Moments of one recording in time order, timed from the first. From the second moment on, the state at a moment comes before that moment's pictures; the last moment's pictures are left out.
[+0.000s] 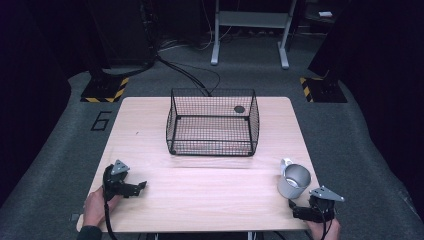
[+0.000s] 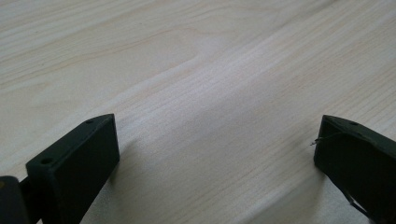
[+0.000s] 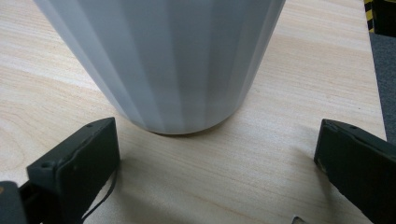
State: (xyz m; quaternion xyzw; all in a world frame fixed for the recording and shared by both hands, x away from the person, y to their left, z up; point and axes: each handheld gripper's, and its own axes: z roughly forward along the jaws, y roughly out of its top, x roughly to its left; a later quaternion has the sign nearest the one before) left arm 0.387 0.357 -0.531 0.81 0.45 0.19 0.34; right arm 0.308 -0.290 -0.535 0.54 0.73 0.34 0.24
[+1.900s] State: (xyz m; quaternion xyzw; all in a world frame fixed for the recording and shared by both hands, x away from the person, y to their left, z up) left arm 0.386 0.356 -0.531 0.80 0.45 0.19 0.34; right arm 0.323 -0.269 -0.472 0.52 0.72 0.39 0.24
